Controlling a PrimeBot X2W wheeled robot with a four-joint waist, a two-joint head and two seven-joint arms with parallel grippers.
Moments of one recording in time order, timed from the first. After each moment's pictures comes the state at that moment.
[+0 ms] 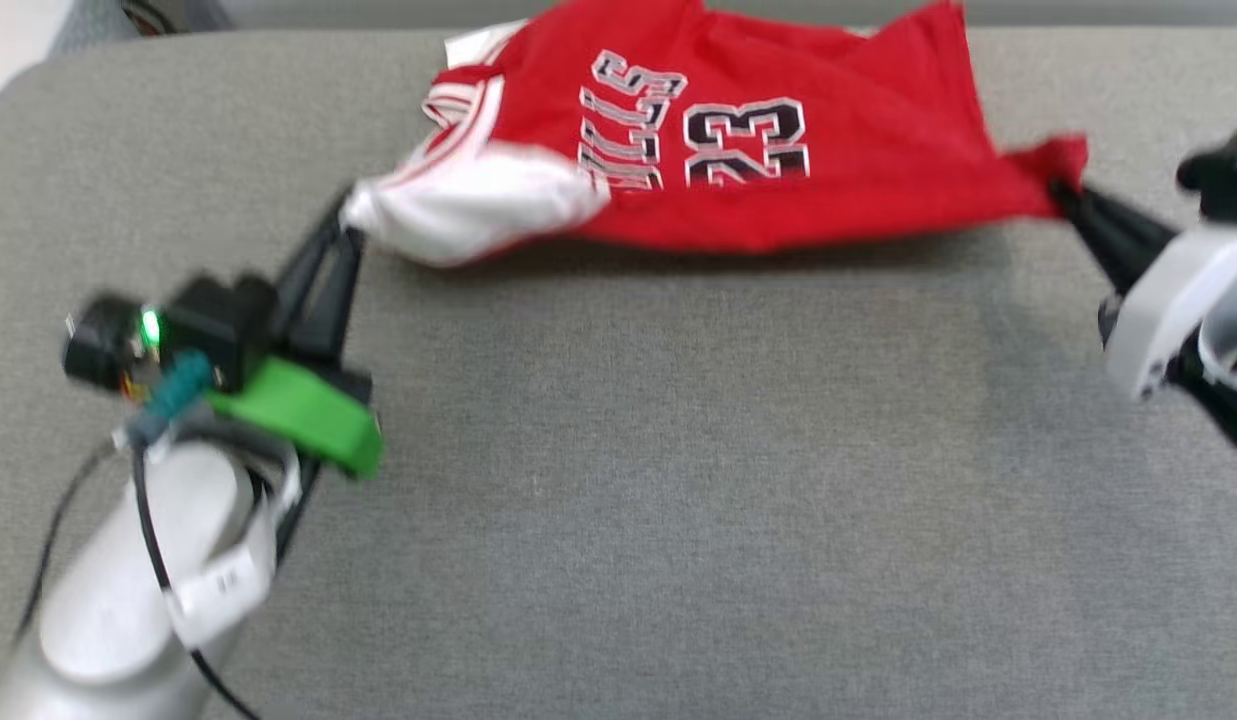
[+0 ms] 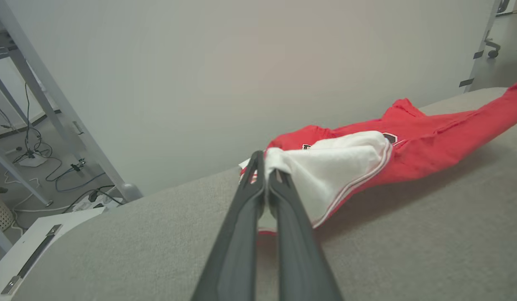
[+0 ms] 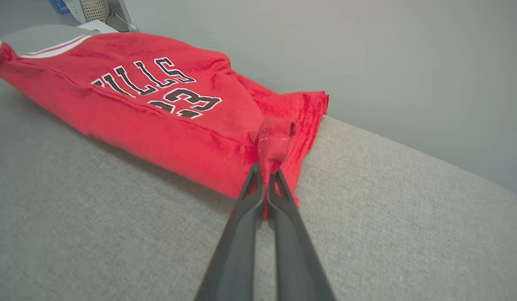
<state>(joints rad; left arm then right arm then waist) -0.54 0.55 -0.52 0.15 -0.48 0.03 -0.24 -0.93 -0.71 1.03 0.56 0.97 0.13 -0.17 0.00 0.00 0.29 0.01</state>
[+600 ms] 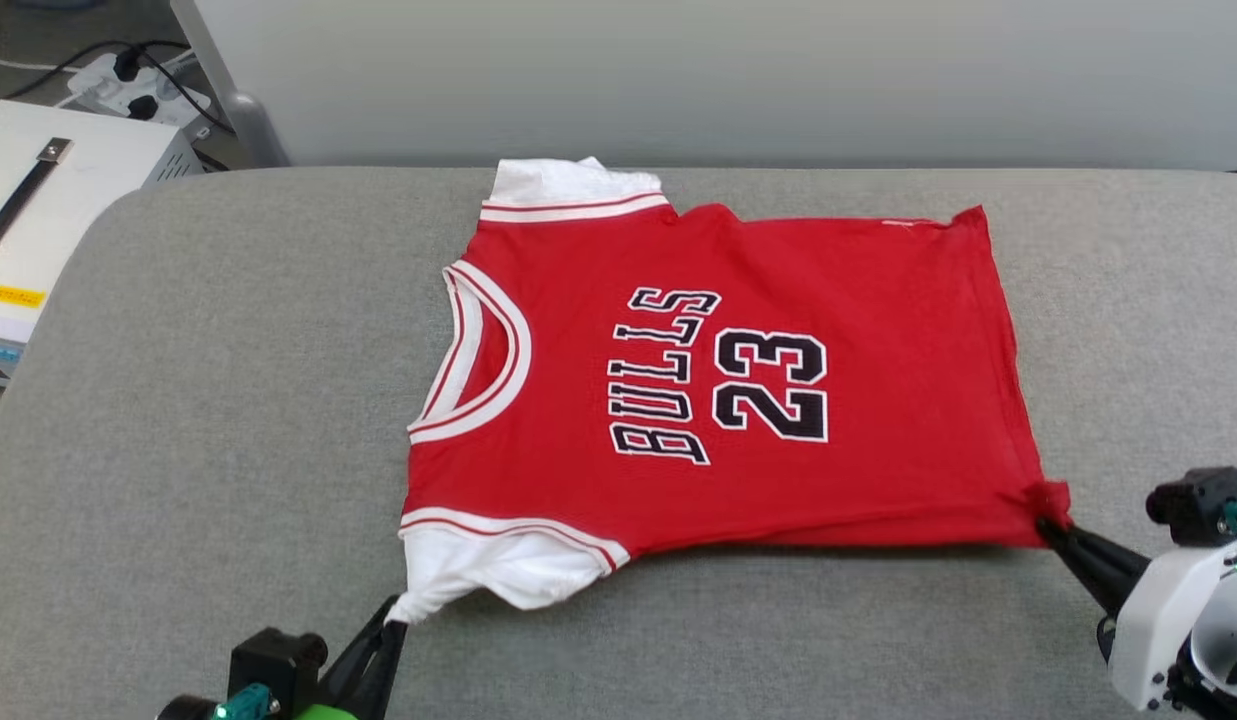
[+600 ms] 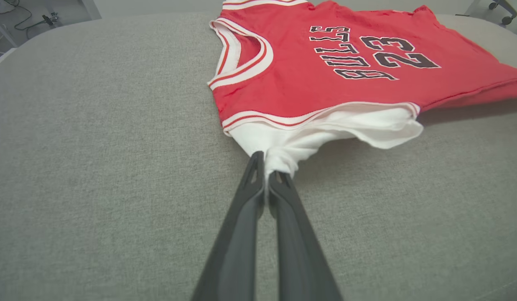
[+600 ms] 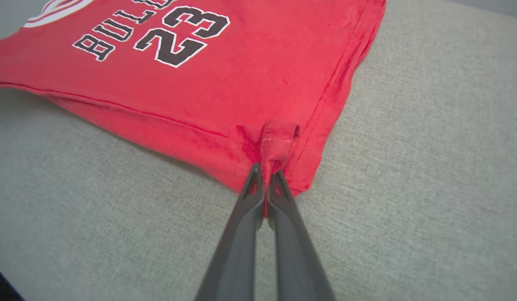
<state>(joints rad) 0.03 0.58 -0.58 0.02 -0.65 0.15 -0.18 -0.45 -0.79 1.02 0.44 1.04 0.13 -0.20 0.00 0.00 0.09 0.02</state>
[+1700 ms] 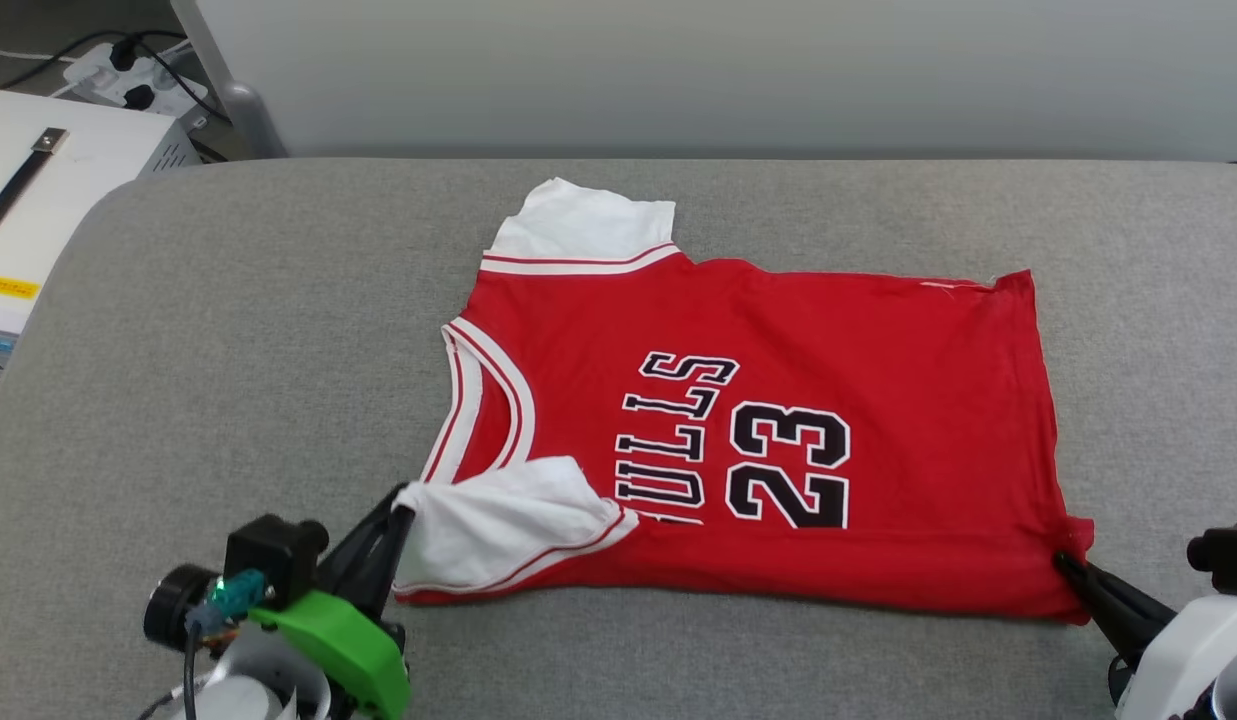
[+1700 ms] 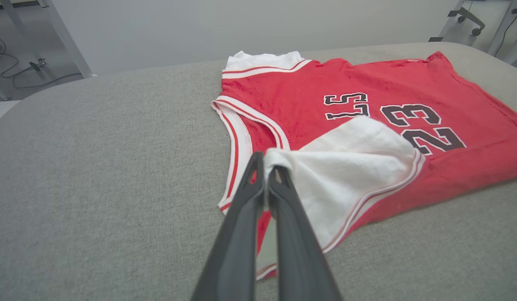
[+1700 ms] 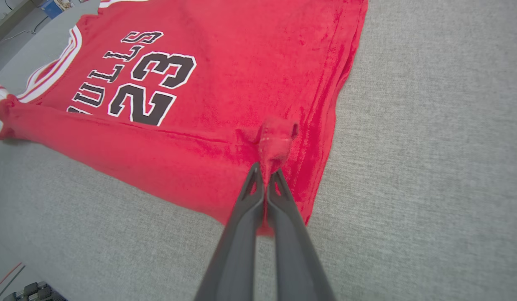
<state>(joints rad) -0.13 0.59 -0.59 0.06 -0.65 0.06 -0.17 -0.12 -0.74 0.62 0.26 0.99 0.13 -0.10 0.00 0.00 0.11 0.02</state>
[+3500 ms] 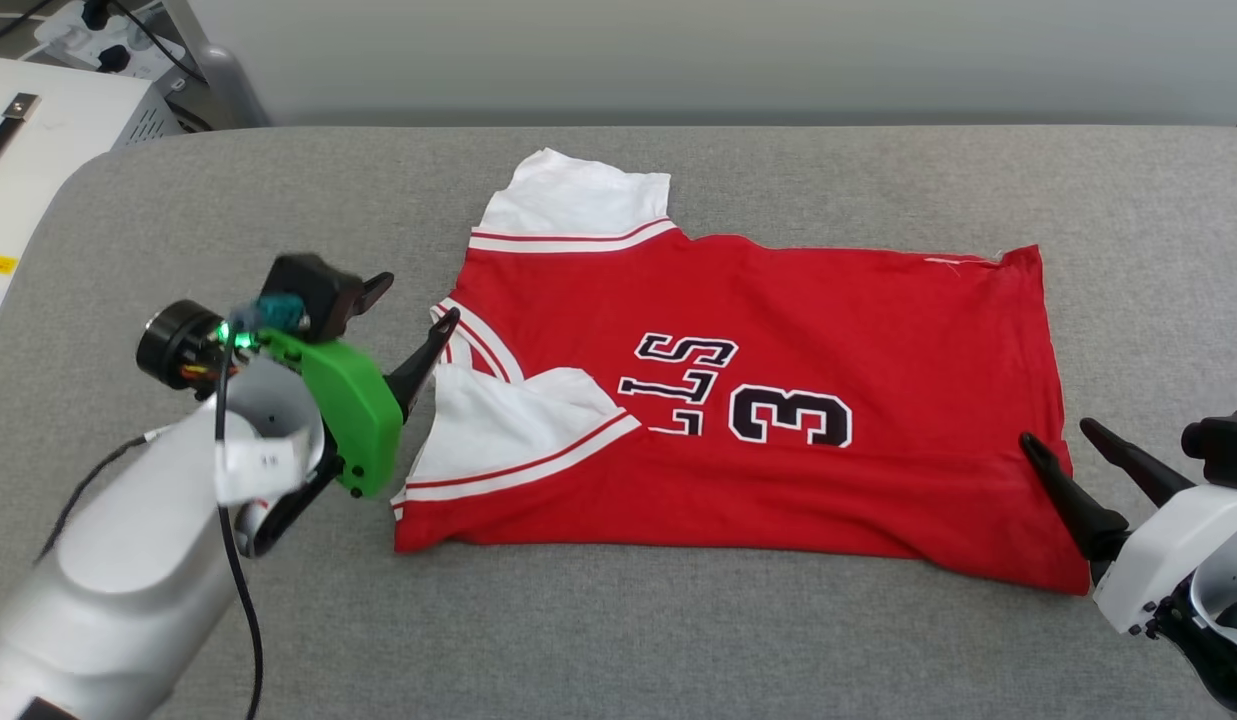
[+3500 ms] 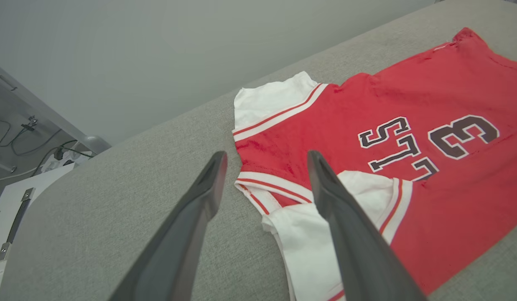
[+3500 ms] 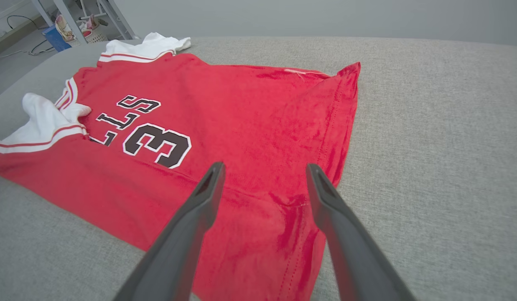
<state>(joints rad) -0.70 0.58 -0.78 0.40 -0.66 -0.13 0.01 -0.27 -0.64 0.49 0.30 0.83 0.13 -0.08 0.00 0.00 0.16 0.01</state>
